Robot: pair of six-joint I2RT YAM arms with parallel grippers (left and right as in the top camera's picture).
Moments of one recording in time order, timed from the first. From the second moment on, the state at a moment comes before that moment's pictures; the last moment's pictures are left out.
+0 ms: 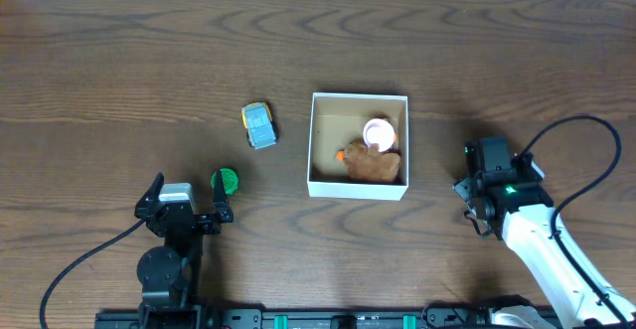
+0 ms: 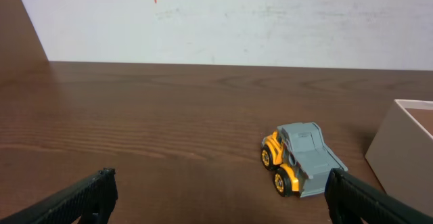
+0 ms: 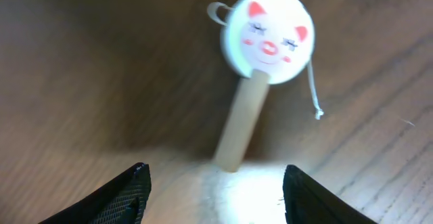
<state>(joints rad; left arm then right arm) 0.00 0.01 0.03 -0.13 -0.03 -0.02 0.14 1.26 0.59 -0.62 0.33 1.07</state>
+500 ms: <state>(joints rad) 0.00 0.01 0.03 -0.13 -0.03 -0.02 0.04 1.26 0.52 -0.53 0.36 1.12</state>
